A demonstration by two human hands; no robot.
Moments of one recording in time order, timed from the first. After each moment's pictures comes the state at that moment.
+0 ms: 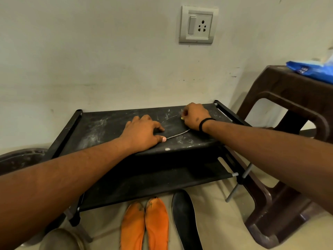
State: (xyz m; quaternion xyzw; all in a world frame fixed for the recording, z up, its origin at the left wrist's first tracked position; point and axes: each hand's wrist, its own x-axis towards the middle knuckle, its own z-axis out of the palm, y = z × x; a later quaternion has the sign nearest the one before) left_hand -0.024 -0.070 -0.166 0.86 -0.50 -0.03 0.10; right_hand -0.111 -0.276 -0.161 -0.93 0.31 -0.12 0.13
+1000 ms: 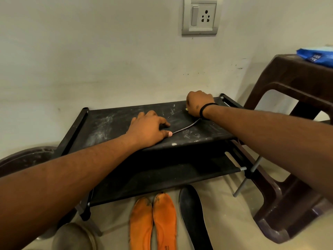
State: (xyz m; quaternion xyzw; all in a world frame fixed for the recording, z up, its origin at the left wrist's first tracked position) left_hand -0.026 -0.073 -0.166 0.86 -0.50 -0.02 0.10; right_hand -0.090 -0.287 -0.148 -0.94 0.32 -0.09 -0.01
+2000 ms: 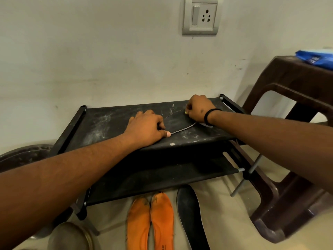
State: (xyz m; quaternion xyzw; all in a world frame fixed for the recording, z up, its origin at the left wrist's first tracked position) left_hand -0.024 -0.072 -0.170 0.86 -0.49 -0.01 0.16; right_hand -0.107 -0.283 -0.156 -0.94 0.29 -0.12 0.10
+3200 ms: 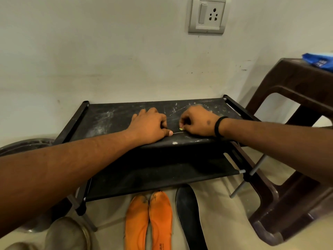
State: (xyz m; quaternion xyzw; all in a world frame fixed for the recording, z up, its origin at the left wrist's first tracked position) left_hand -0.024 -0.073 -0.170 0.86 -0.50 -0.01 0.14; right_hand -0.142 -0.238 -0.151 -0.98 0.12 -0.02 0.13
